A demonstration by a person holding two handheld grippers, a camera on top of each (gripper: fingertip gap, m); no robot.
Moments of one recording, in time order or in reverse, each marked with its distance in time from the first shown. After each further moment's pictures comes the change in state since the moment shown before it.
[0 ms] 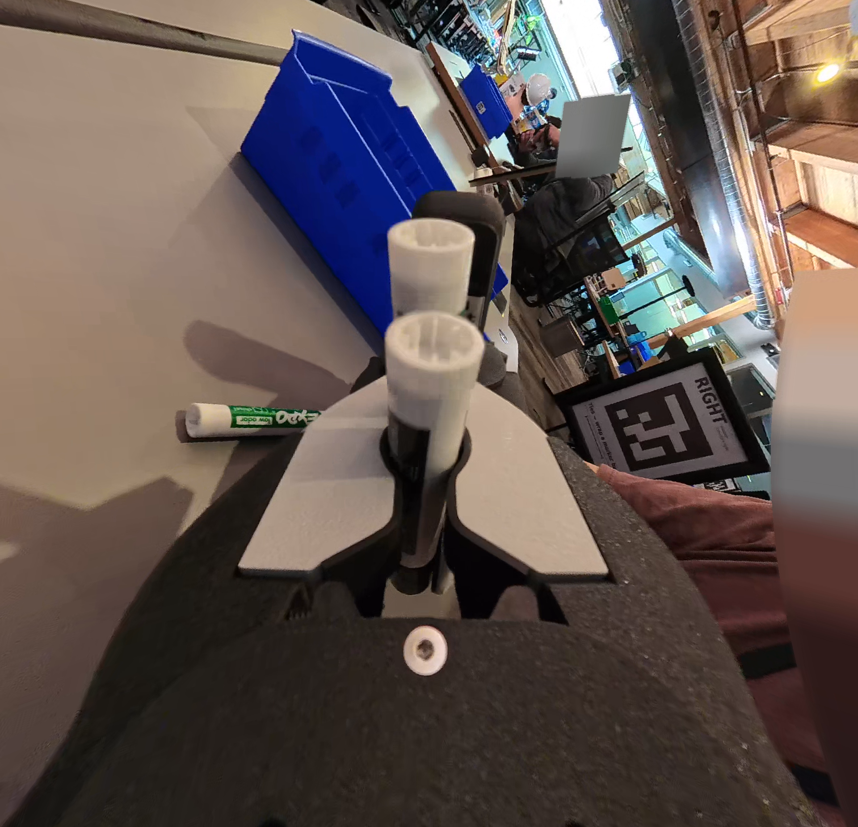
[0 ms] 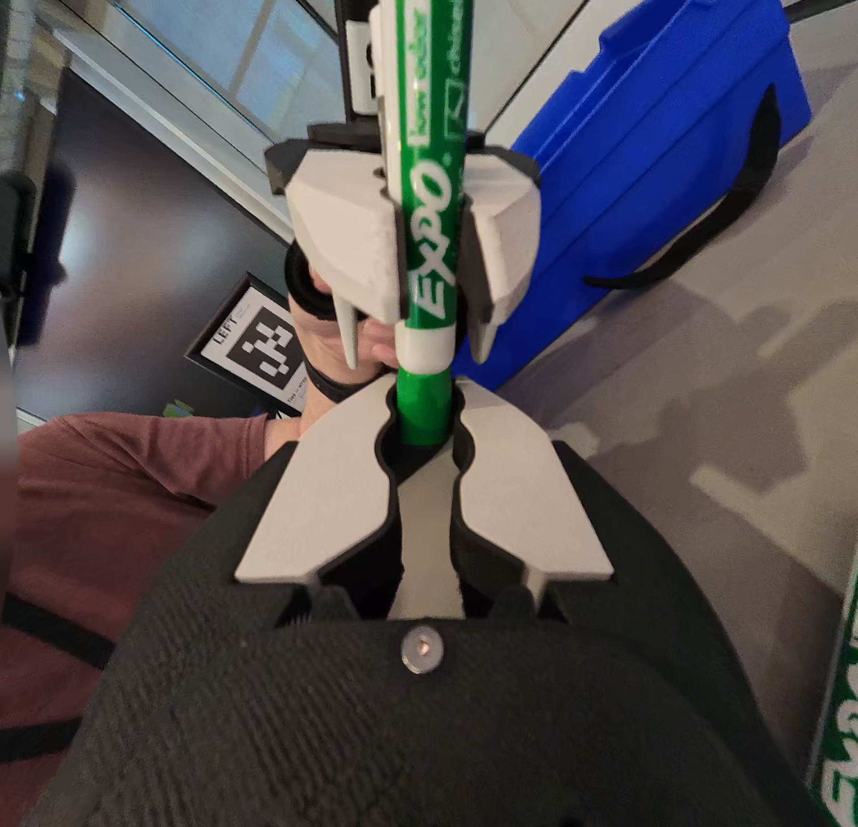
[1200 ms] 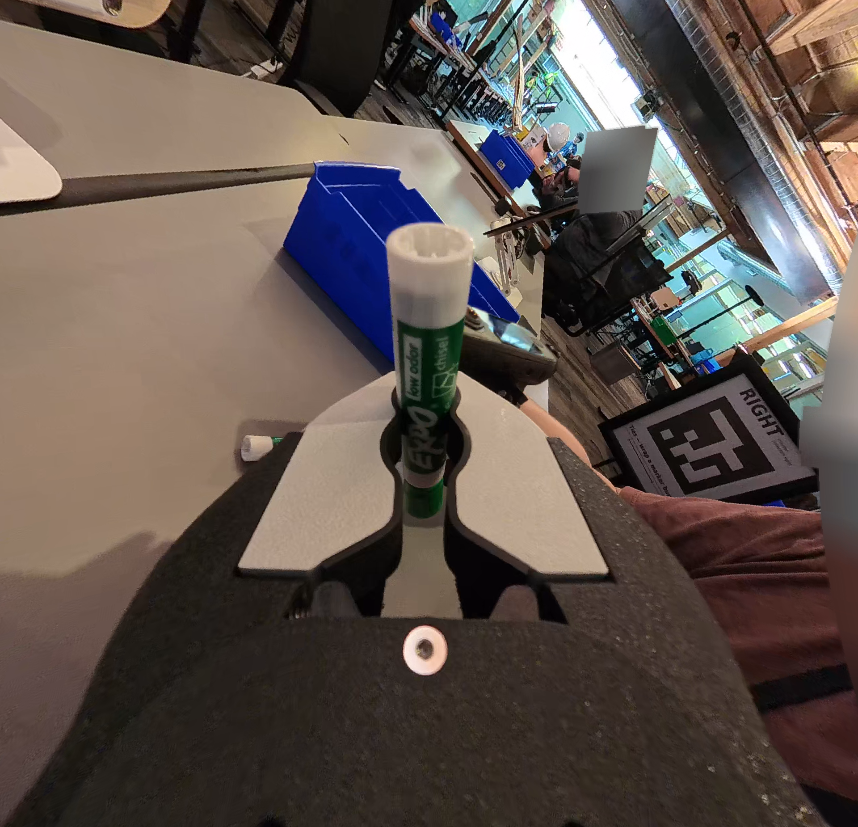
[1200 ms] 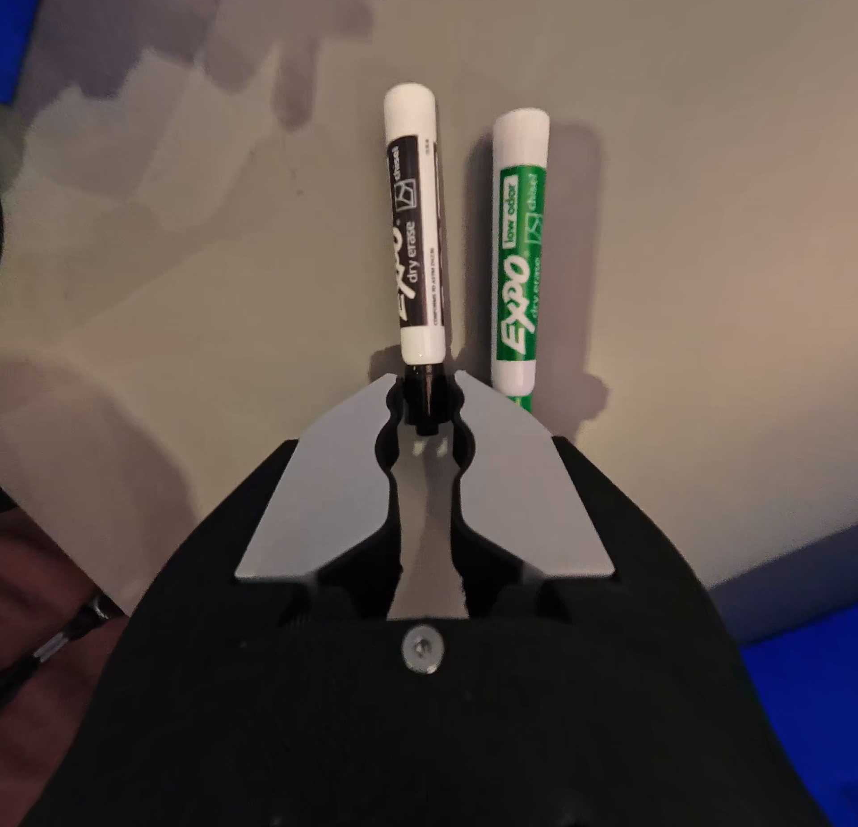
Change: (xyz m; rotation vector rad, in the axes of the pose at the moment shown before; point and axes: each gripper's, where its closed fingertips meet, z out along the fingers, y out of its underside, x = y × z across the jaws) left arm 0.024 -0.029 -0.040 0.113 -0.081 0.147; right arm 0.072 0.070 -0.100 -0.682 0.987 -0.051
